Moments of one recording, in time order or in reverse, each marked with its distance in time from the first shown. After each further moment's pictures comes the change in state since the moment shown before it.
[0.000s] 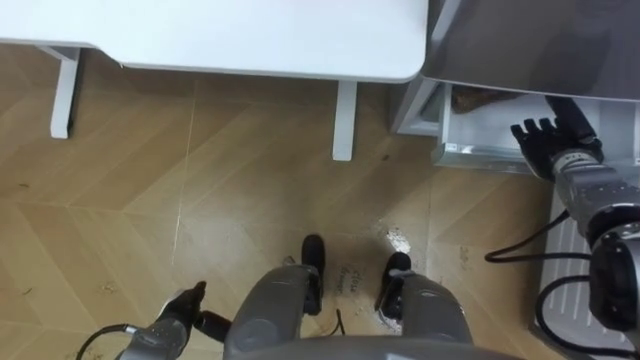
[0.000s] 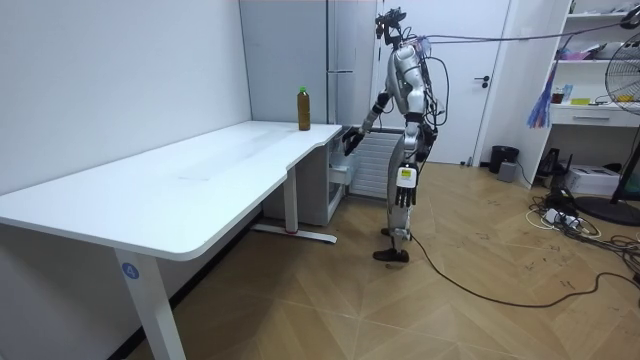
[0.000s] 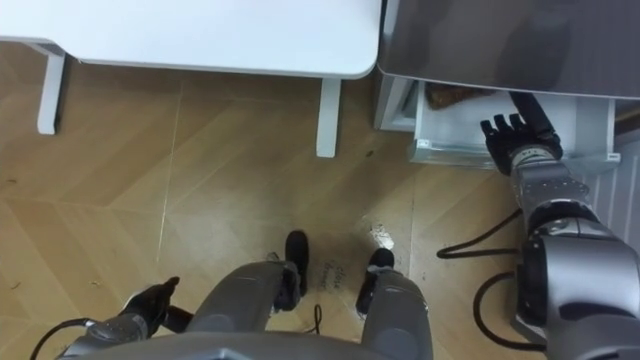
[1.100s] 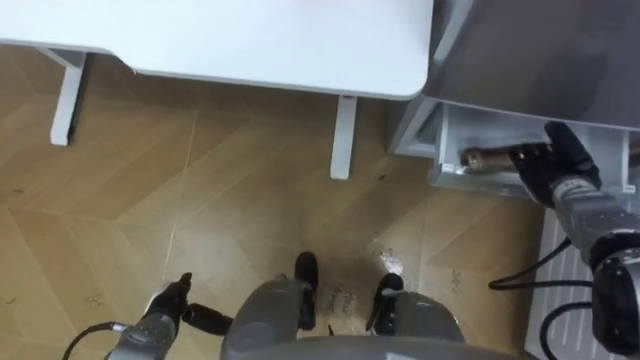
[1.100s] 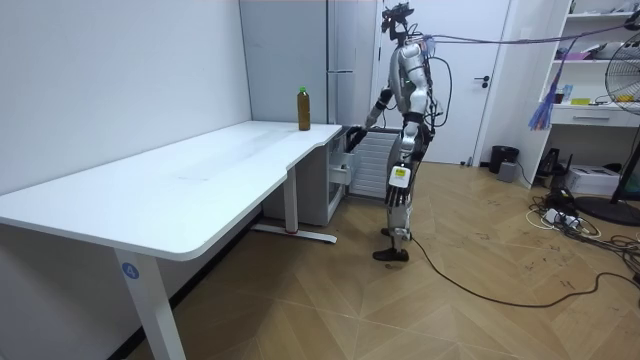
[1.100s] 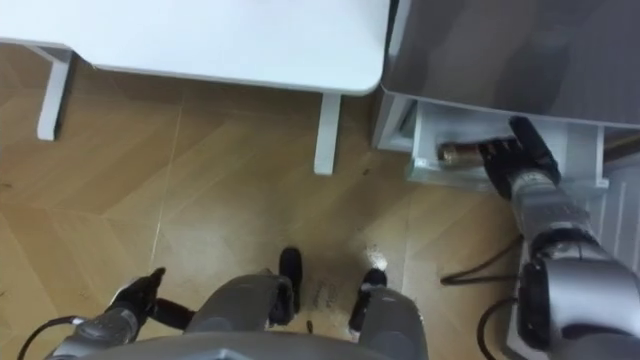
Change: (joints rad) left arm 0.018 0.024 0.089 -0.039 0.001 -0.018 0.030; right arm 0.162 -0.002 0.000 0.000 -0.029 0.033 0.103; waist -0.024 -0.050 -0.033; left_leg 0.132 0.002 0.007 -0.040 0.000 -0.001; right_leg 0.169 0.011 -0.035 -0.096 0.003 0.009
